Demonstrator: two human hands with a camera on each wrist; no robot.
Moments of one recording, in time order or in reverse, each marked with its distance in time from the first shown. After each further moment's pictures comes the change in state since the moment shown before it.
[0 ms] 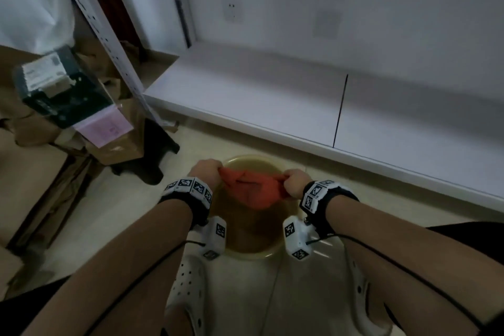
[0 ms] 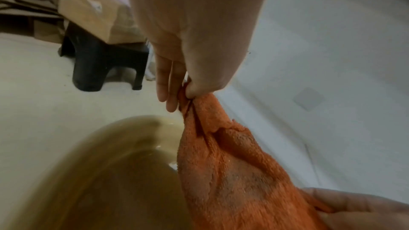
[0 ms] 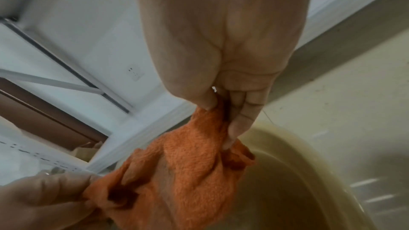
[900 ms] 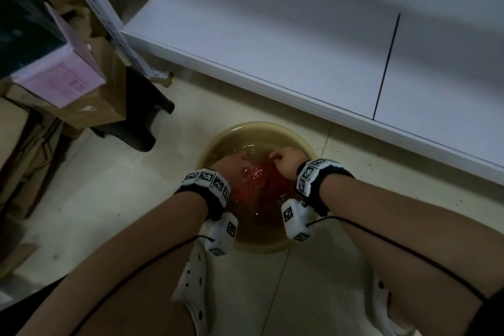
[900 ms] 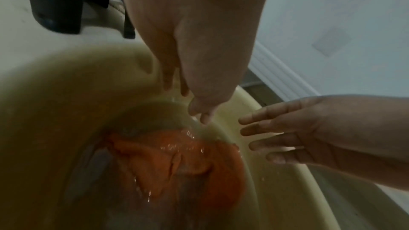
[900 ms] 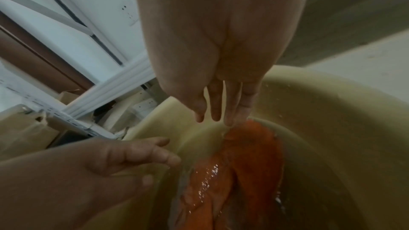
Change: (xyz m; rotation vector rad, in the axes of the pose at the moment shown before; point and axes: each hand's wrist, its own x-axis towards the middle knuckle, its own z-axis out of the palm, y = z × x) left_hand 0.061 -0.007 0.077 0.096 -0.260 0.246; right_hand 0.098 -0.012 0.044 -0.324 -0.087 -0.072
